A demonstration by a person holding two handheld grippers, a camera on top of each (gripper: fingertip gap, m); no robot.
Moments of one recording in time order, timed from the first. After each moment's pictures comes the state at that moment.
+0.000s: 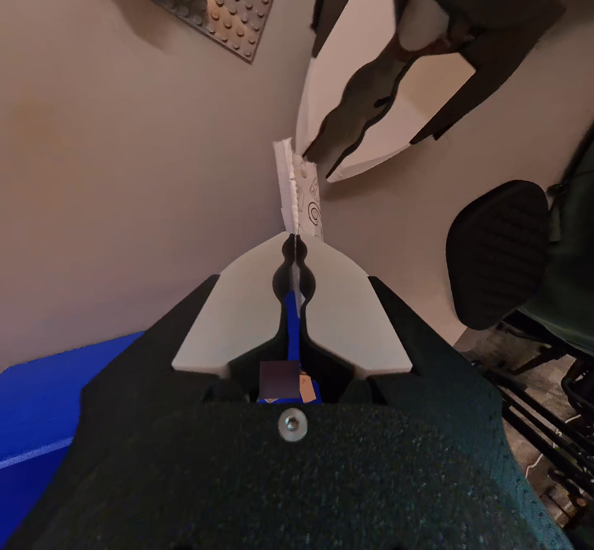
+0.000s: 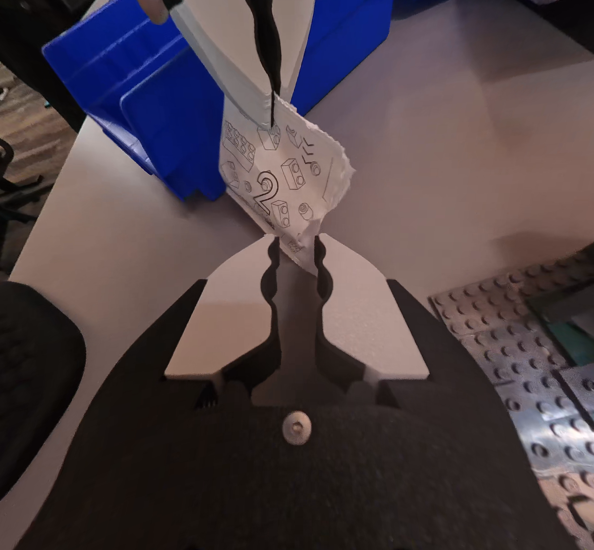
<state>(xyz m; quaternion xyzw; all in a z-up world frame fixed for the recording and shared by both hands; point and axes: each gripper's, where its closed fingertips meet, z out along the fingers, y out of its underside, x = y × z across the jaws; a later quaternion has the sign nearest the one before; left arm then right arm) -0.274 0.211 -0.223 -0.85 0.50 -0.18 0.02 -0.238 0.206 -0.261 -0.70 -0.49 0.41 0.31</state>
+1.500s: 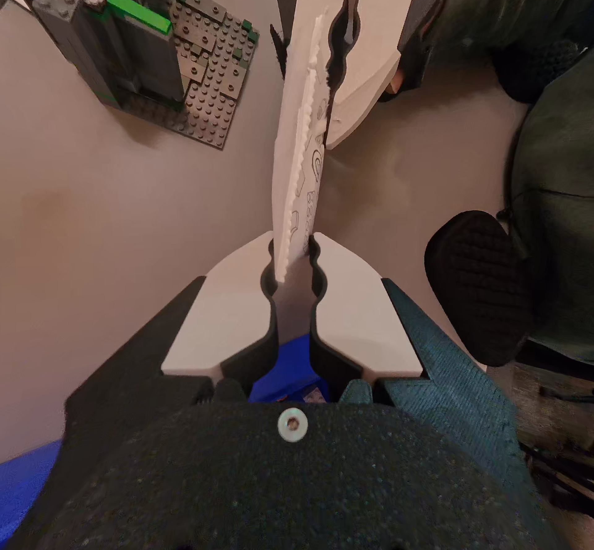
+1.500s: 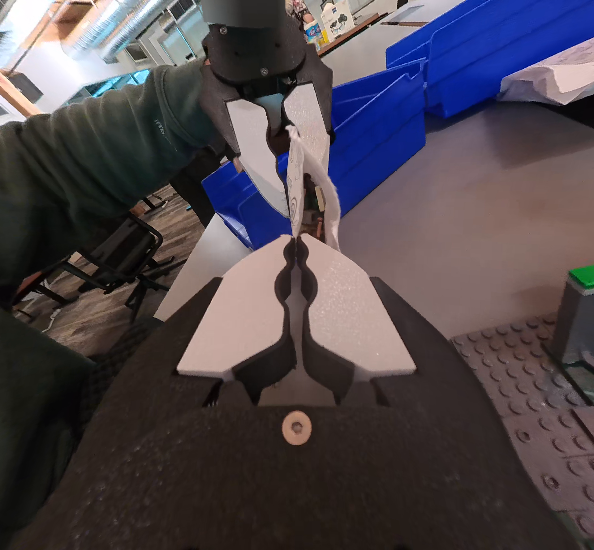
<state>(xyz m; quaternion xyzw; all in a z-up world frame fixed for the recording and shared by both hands) -0.258 0.202 -0.206 -0.79 0.51 -0.31 0.17 -0.217 0.208 -0.188 -0.62 -0.41 0.59 0.32</state>
